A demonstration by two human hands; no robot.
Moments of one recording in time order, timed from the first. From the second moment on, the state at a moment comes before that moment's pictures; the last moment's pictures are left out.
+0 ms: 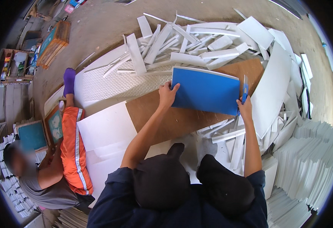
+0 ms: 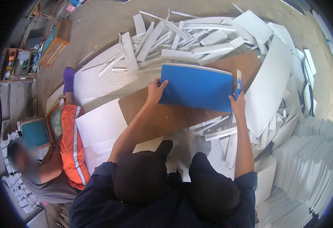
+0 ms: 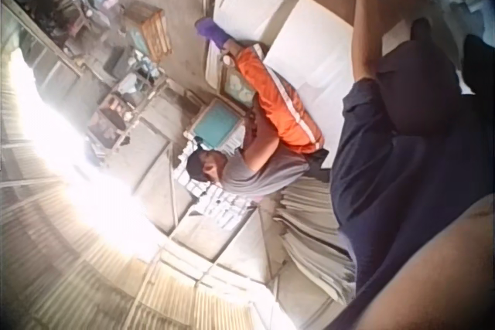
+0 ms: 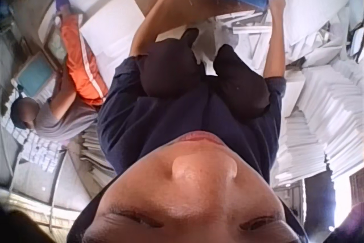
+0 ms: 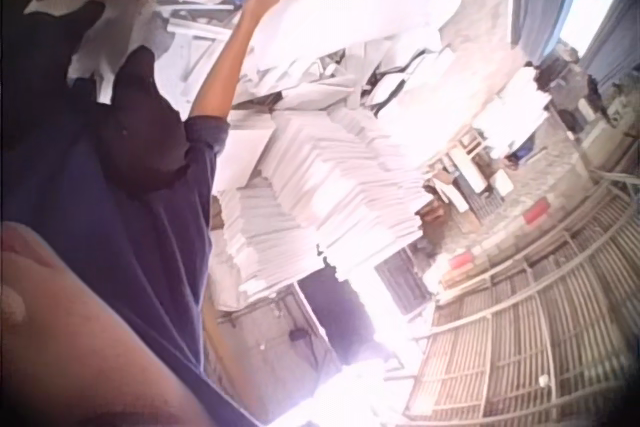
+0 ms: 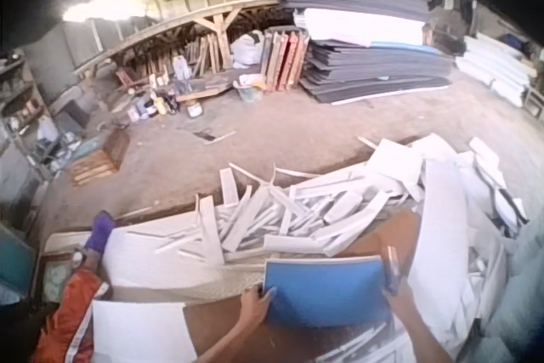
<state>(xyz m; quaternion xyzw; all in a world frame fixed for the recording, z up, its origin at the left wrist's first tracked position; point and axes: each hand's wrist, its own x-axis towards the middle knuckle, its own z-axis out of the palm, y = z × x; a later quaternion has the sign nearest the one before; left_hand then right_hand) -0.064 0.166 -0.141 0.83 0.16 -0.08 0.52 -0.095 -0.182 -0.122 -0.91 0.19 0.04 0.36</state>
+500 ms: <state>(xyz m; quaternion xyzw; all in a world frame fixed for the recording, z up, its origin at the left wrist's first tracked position) -0.042 0.162 0.024 0.70 -0.09 -0.14 0.69 -0.053 -0.141 0.065 -0.88 -0.08 0.04 0.47</state>
